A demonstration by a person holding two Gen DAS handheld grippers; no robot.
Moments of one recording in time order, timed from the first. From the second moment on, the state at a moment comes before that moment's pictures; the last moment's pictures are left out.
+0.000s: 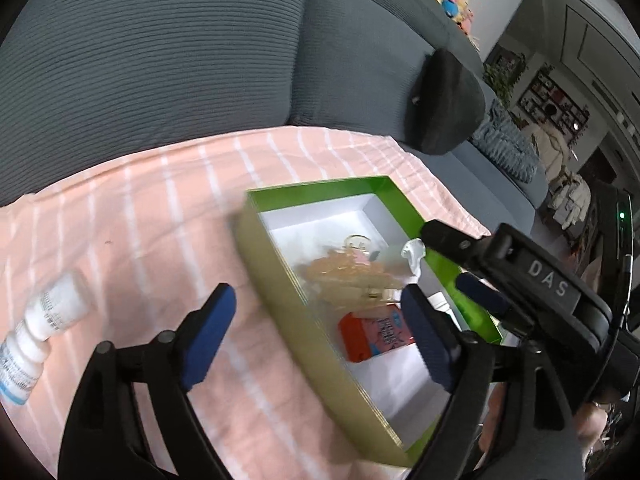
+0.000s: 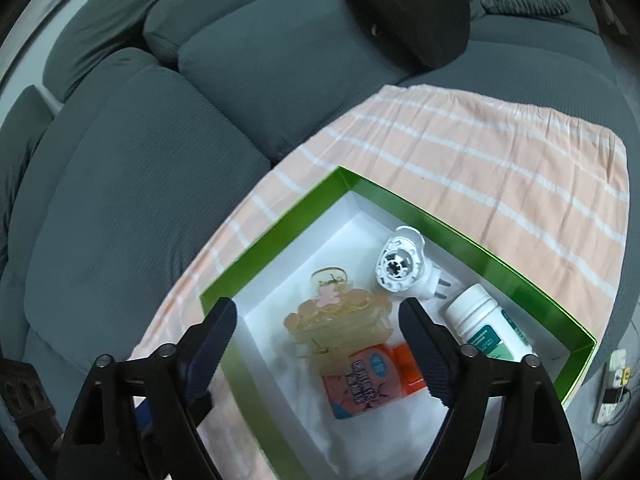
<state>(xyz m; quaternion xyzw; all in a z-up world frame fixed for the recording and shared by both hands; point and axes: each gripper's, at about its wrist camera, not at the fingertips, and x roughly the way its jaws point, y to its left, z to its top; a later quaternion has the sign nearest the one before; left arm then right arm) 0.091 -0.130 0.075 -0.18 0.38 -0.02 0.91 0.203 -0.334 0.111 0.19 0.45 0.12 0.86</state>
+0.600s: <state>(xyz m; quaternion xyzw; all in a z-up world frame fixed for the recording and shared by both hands) -0.001 -0.024 0.073 -0.23 0.36 0.11 0.90 0.187 -0.284 0.122 0.11 0.44 0.16 0.88</state>
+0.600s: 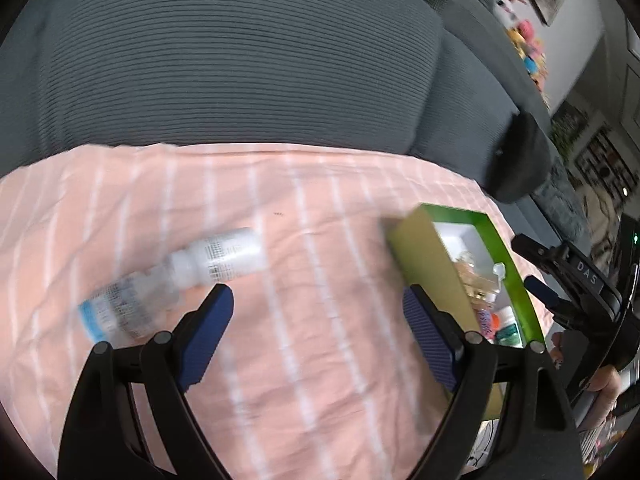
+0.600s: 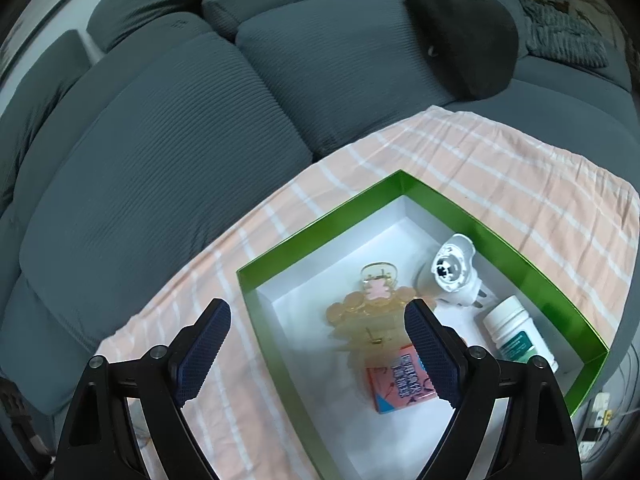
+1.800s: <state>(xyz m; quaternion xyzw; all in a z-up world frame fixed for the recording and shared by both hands) -0.078 0.071 0.032 -0.31 0.36 0.23 0.85 0.153 -0.185 0.113 -0.01 0.44 0.24 0.86</state>
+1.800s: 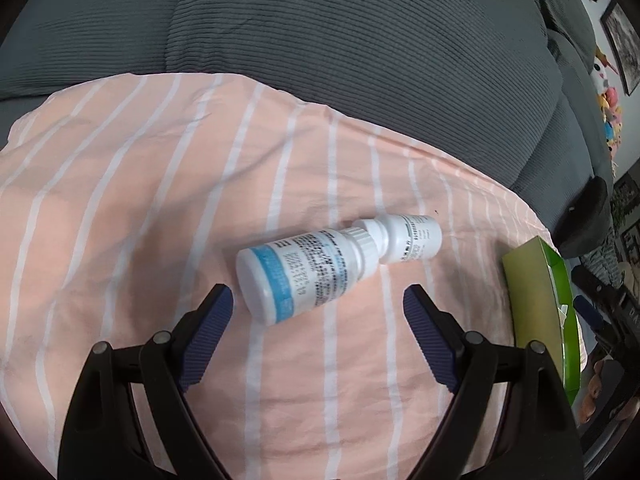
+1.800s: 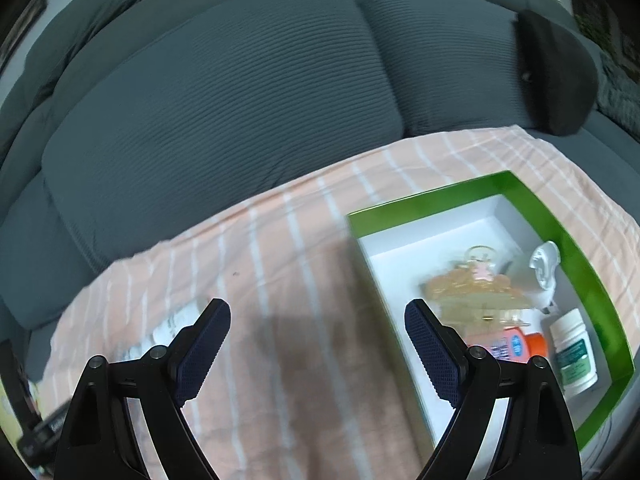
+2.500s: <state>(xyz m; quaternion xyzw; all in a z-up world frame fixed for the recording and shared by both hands) -0.103 0.080 0.052 -0.27 0.33 0.29 0.86 0.113 -0.120 0.088 -0.03 0.50 0.33 0.80</state>
